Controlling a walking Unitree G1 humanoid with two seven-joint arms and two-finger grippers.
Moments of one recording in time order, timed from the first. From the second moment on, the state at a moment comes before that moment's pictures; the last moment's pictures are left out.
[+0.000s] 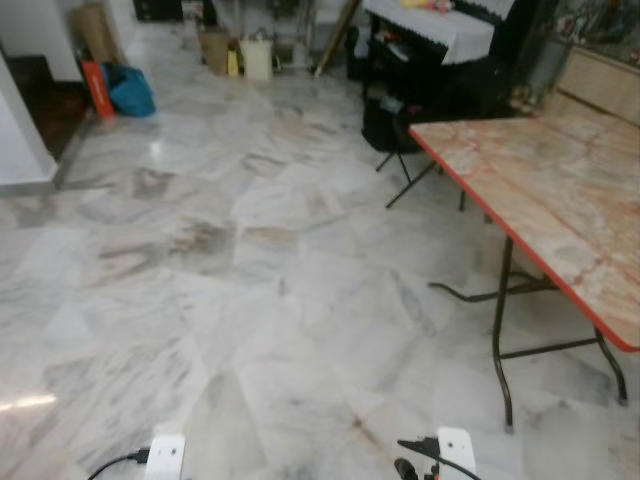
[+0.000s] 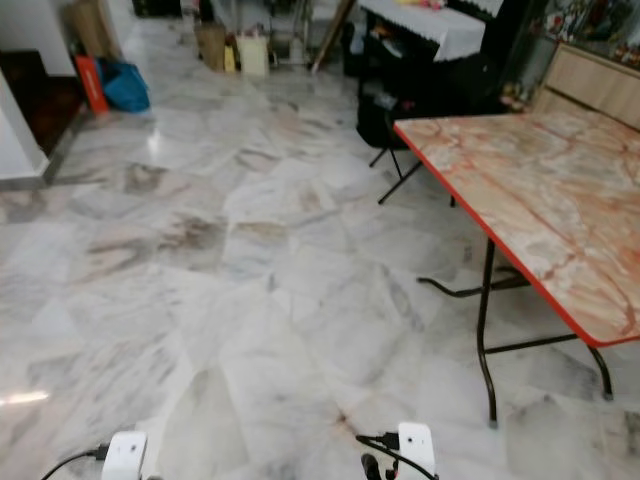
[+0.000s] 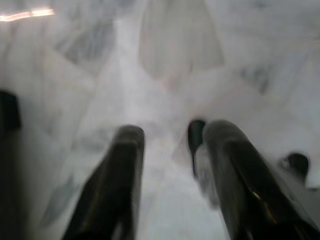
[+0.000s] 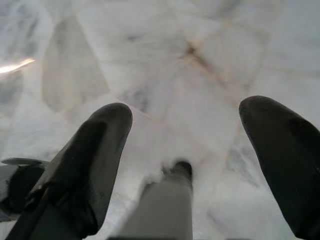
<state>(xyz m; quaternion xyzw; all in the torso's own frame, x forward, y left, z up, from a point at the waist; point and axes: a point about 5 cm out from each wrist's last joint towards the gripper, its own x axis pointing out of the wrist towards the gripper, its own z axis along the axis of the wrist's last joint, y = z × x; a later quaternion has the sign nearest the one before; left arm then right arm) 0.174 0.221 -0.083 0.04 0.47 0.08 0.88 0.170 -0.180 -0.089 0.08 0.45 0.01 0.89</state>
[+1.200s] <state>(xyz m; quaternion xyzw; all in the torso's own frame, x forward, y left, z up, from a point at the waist) 0.175 0.211 -0.084 0.05 0.47 0.06 0.88 0.167 -0.180 -0.090 0.07 0.46 0.01 0.89</state>
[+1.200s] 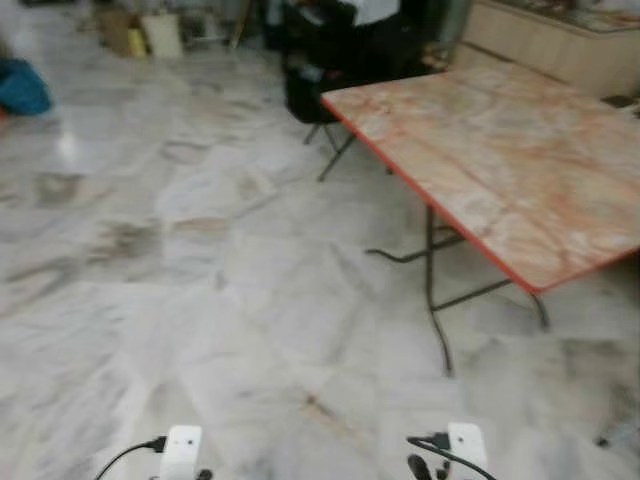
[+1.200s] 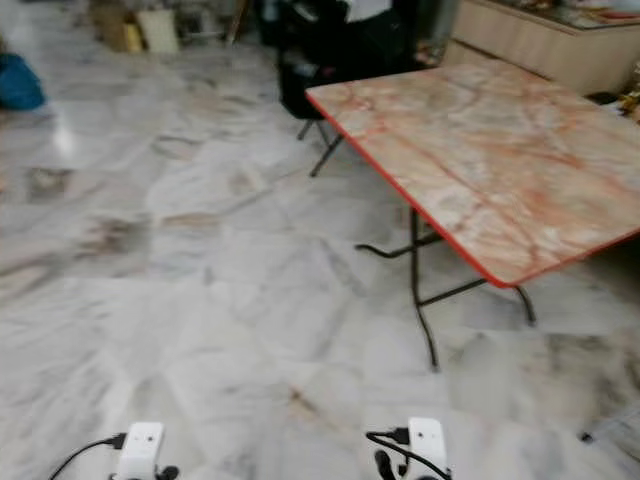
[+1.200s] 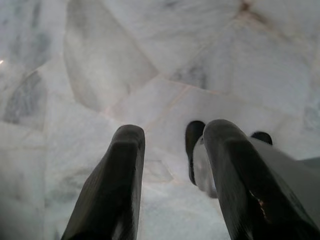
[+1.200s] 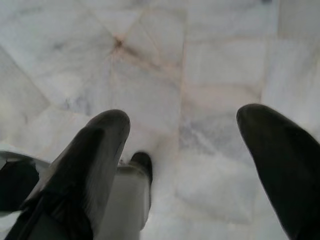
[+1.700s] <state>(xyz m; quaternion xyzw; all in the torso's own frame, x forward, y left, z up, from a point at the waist) 0.176 0.213 -0.084 0.03 0.47 0.06 0.88 0.163 -0.183 -0.092 0.07 0.47 0.00 0.88</state>
